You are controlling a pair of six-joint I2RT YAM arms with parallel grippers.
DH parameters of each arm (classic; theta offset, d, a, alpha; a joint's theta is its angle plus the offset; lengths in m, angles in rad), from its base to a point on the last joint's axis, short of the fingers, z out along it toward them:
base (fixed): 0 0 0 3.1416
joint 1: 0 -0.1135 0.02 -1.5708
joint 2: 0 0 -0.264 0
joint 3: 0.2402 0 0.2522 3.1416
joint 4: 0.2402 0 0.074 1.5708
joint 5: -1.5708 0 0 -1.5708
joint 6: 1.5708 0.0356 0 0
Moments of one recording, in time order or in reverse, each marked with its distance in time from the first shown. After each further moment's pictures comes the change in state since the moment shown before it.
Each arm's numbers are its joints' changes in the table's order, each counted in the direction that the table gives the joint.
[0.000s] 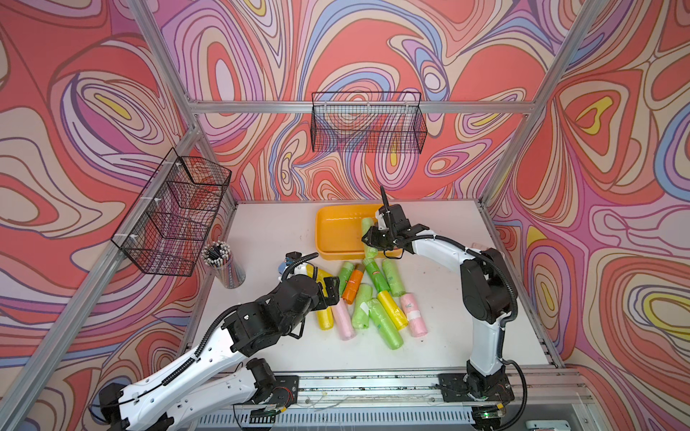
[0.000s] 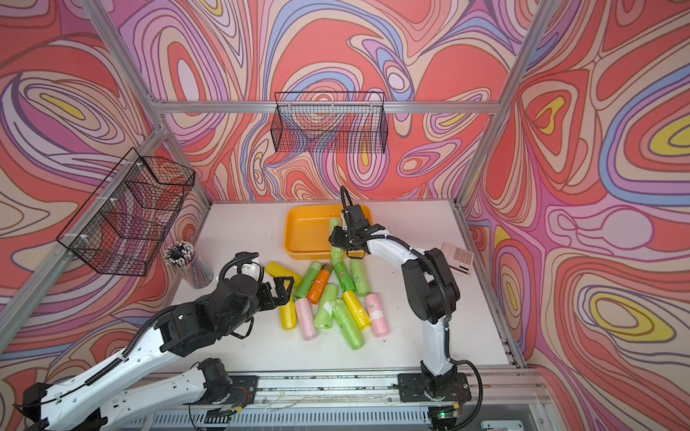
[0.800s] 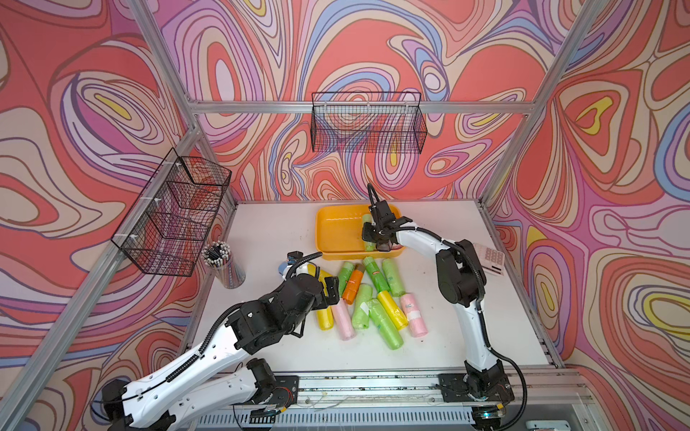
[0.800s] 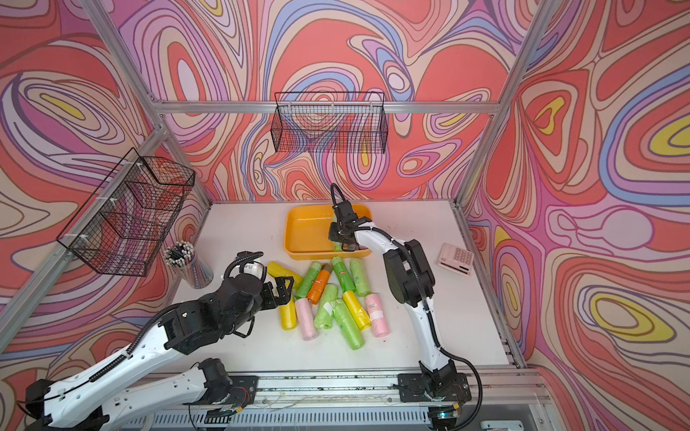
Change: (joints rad) left arm 0.000 -0.023 0.006 0.018 0.033 0.018; right arm 0.000 -0.264 0.306 0.143 -0.227 -0.066
